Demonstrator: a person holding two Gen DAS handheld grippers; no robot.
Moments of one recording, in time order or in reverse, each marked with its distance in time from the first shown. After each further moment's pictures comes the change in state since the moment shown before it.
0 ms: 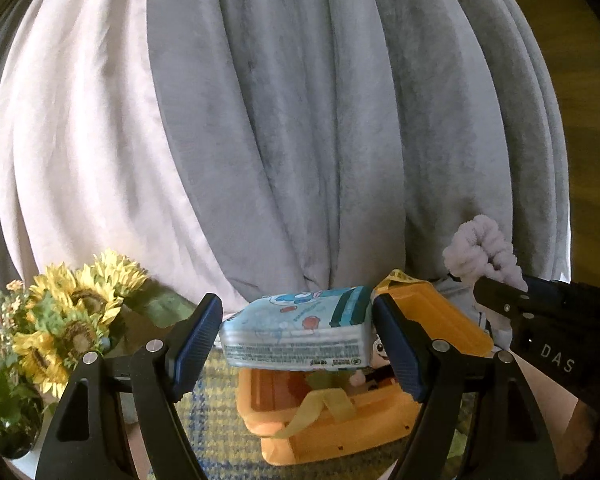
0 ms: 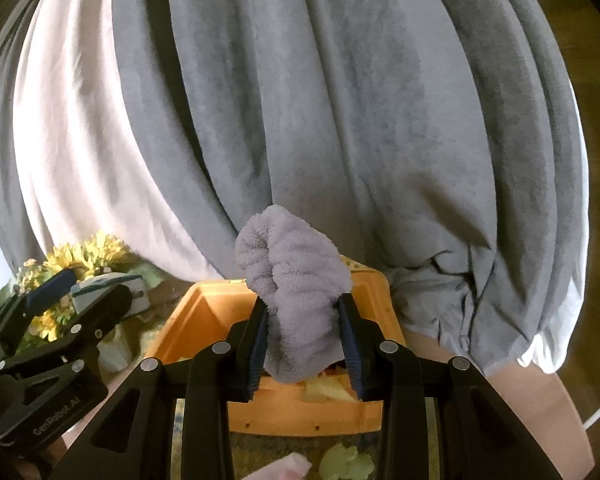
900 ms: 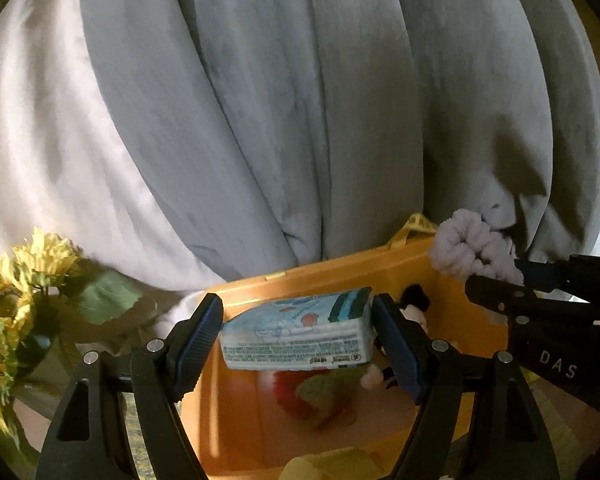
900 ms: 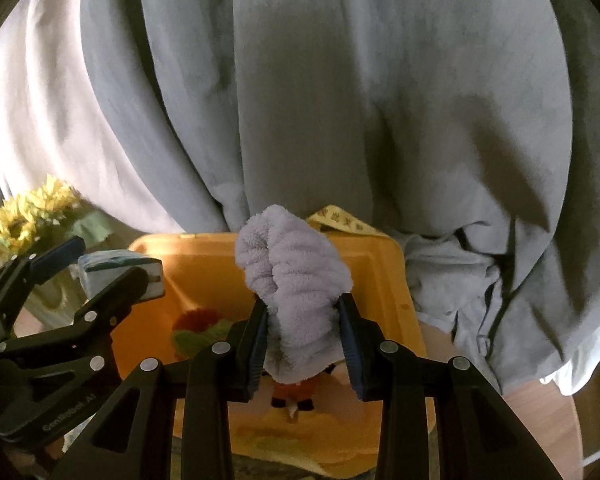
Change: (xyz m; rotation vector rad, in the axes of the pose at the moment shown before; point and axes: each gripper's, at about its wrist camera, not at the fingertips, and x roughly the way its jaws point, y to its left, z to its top) left arm 0.122 -0.016 -0.030 0.080 0.161 -0.038; right arm 0.117 -0.022 -0.012 -0.072 0.210 -0.006
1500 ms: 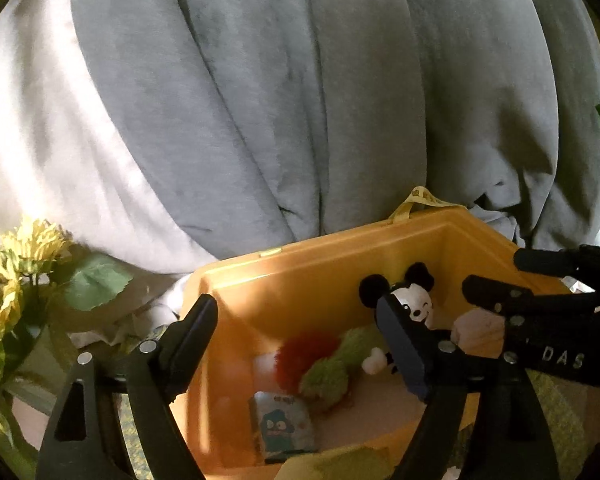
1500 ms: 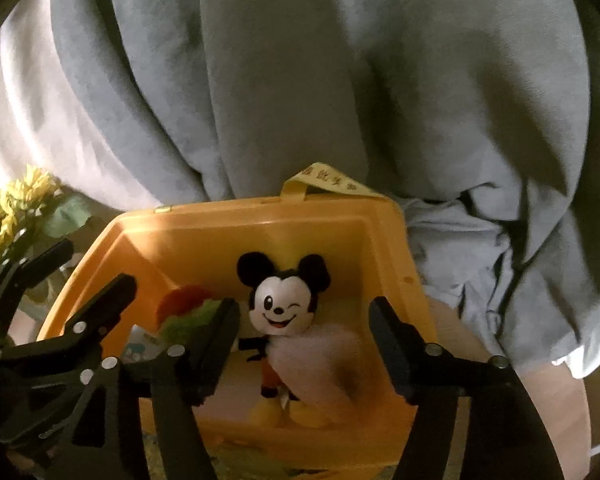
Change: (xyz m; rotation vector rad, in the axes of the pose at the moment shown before) left arm 0.011 -0.002 -0.010 0.006 0.058 -0.006; right arm 0.023 -0.008 -0.008 0.038 0.090 -0.005
